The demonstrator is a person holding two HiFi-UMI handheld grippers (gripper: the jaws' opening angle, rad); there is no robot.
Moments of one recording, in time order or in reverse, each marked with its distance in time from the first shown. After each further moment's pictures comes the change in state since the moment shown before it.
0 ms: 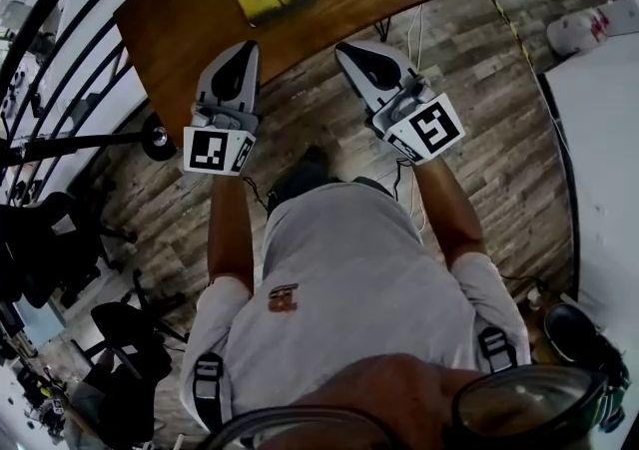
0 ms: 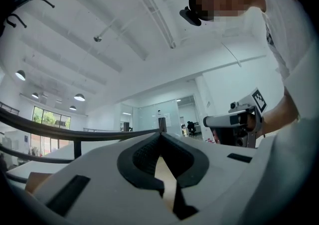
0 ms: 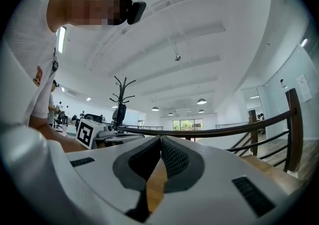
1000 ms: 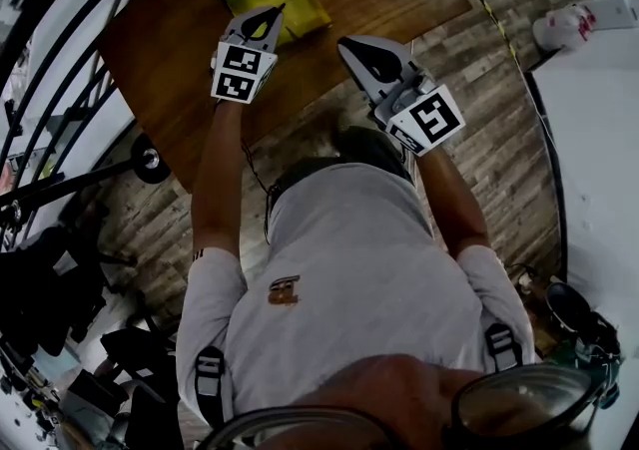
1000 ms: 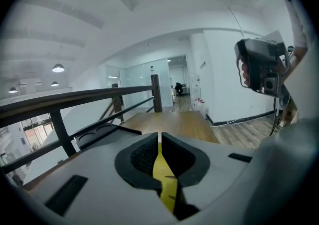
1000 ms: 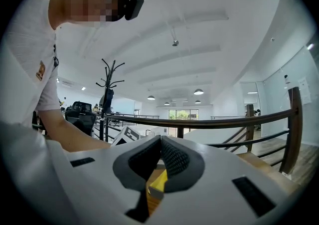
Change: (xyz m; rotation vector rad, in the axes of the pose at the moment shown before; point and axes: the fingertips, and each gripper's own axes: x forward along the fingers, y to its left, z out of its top) left arm 0.167 0.158 -0.190 0.075 0.498 -0.174; right arm 0.146 -0.089 -0.044 -0.022 0.134 -0.046
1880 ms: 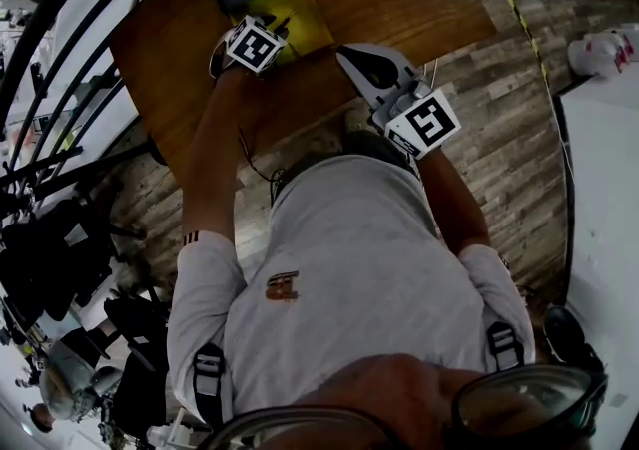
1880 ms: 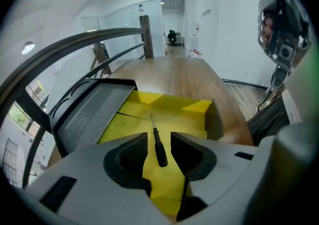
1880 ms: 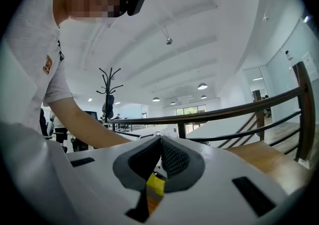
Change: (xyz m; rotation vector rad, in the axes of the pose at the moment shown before) left arm 0.124 0.021 -0.087 0.068 0.644 -0.128; right arm 0.009 -0.108 -0.038 0.116 -0.011 0.118
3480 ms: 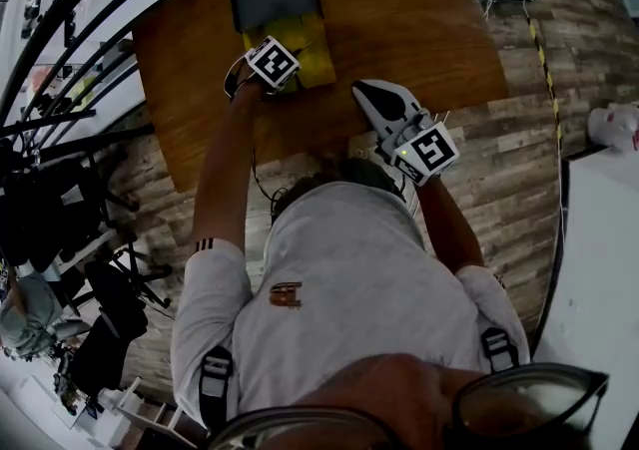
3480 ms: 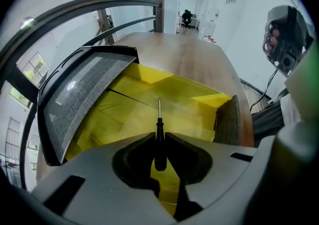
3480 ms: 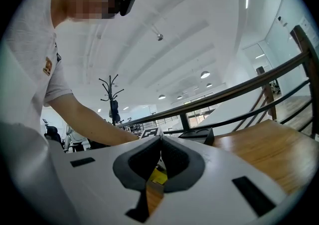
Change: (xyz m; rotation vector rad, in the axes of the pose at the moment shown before) left arm 0.048 0.004 0.003 -0.164 0.264 -0.029; right arm -0.015 -0.094 -0.039 0.164 0.033 0.144
